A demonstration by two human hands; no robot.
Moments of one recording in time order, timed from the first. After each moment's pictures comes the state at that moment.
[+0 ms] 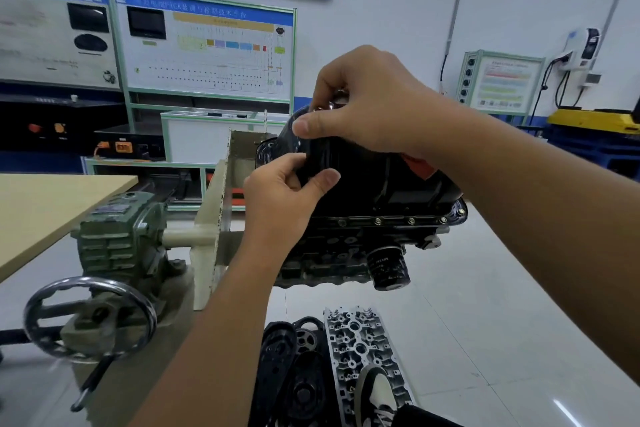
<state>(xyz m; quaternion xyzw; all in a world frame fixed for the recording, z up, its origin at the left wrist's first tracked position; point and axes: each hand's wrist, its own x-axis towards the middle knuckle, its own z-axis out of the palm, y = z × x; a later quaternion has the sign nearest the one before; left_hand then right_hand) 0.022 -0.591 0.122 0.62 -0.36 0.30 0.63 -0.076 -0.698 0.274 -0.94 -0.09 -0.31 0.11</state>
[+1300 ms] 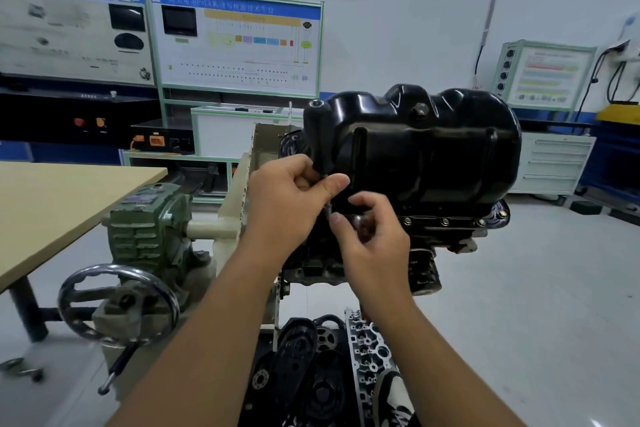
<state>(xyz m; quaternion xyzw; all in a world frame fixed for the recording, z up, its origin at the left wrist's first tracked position) 0.031 -0.574 0.117 0.69 -0.30 0.28 0.59 -0.032 -0.691 0.063 -0.73 -0.02 -0.46 0.51</state>
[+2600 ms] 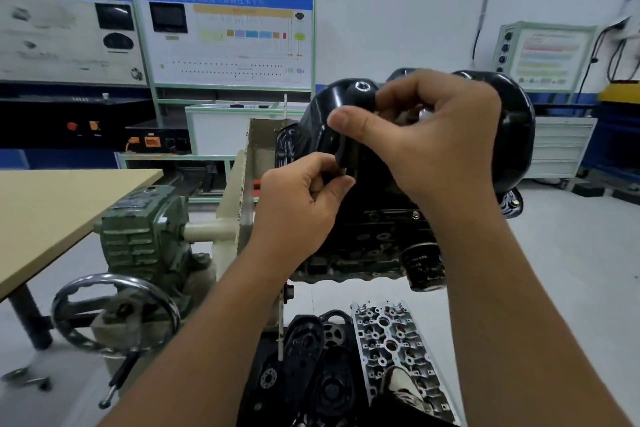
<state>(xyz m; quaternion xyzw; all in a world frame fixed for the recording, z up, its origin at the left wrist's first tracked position) 0.033 -0.579 0.112 0.66 -0.41 0.34 0.53 -0.057 -0.703 0.188 -0.73 -0.09 -0.58 0.35</state>
